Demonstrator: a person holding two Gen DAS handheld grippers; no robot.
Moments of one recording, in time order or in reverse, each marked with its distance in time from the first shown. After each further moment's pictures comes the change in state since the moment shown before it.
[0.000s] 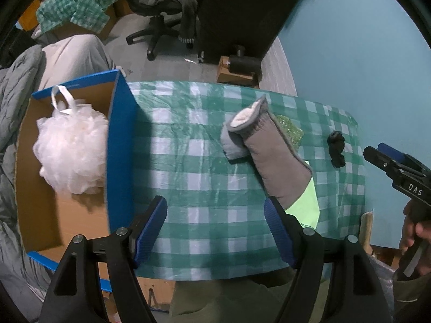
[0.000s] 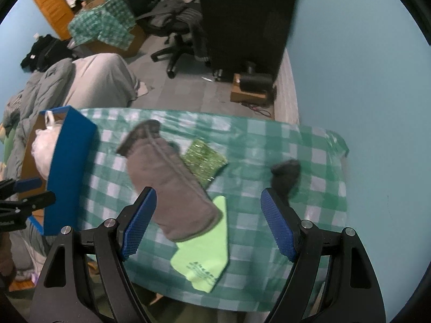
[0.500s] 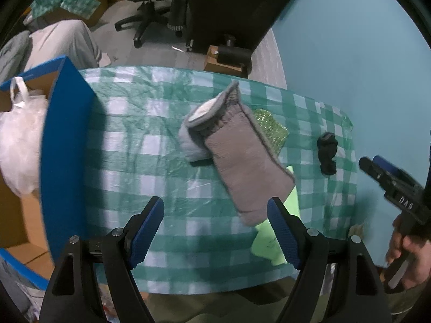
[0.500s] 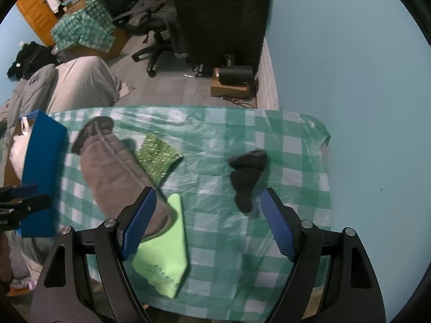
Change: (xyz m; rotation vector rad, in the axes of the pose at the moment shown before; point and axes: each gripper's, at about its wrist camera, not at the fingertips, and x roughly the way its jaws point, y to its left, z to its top) left arm 0.053 -0.041 0.015 -0.055 0.047 -0.080; right arm 0.025 -0.061 -0.007 0.045 0.010 -0.041
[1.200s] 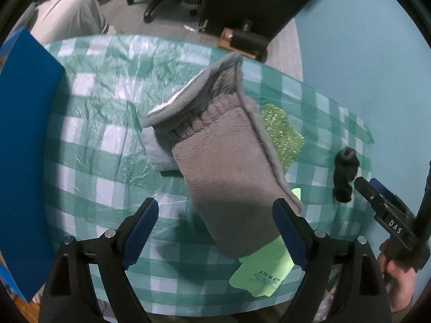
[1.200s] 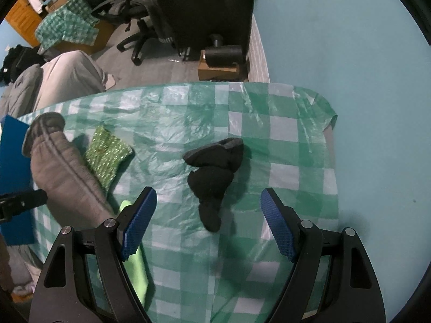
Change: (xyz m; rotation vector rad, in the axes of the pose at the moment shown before) left arm 0.078 -0.019 0.023 -0.139 0.090 0.024; right arm 0.070 -0.048 0.006 0.052 0.083 0.001
